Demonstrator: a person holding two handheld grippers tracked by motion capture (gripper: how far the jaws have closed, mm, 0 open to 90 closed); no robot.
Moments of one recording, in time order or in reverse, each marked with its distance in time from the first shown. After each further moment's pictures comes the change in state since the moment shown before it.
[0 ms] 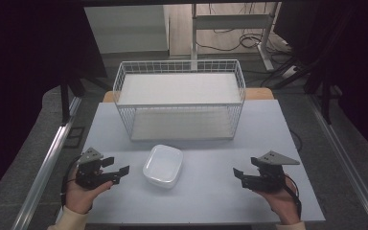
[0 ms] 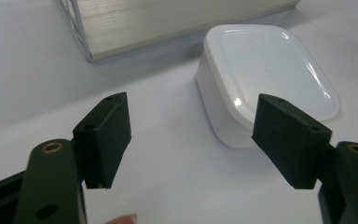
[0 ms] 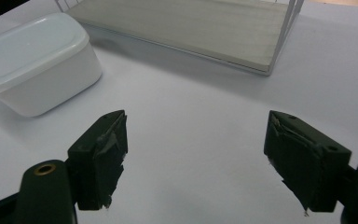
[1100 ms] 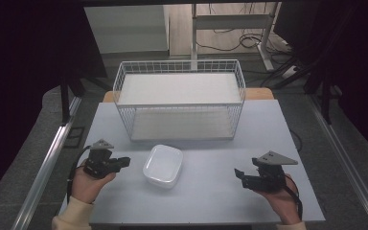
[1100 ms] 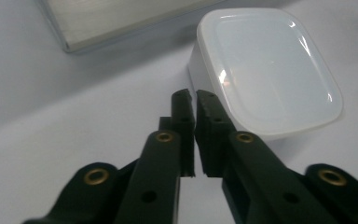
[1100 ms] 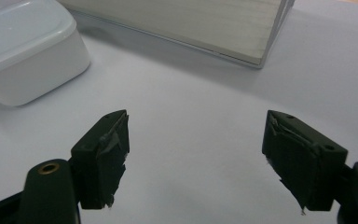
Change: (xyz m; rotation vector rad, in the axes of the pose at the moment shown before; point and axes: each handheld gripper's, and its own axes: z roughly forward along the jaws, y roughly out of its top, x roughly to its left) left arm 0.000 0.027 0.022 0.153 -0.041 0.006; right arm -0.001 -0.001 0.001 0.032 -0.036 -0.027
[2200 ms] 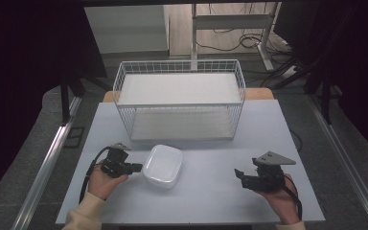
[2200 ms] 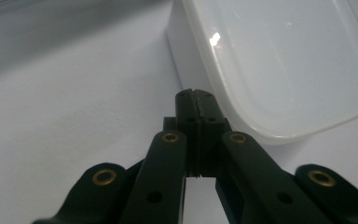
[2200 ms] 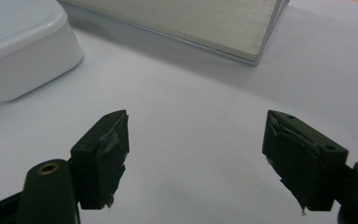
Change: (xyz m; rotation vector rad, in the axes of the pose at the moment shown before) left arm -0.004 0.000 0.051 0.158 -0.087 0.009; right arm 0.000 -0.001 0.003 0.014 -0.023 -0.013
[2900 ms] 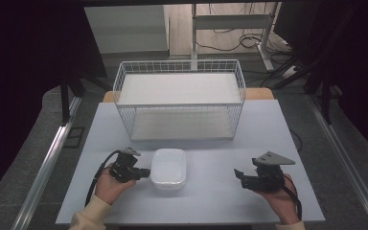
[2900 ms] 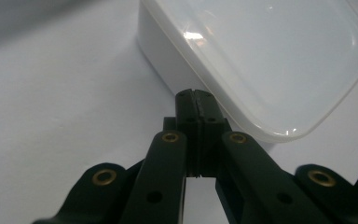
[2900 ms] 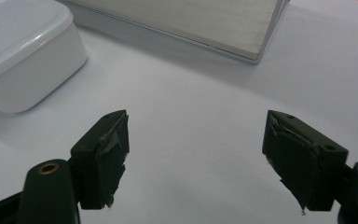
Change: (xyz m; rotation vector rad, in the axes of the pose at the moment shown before) left arm -0.025 0.001 0.011 0.035 -0.045 0.061; right arm 0.000 0.000 0.001 0.006 0.001 -0.002
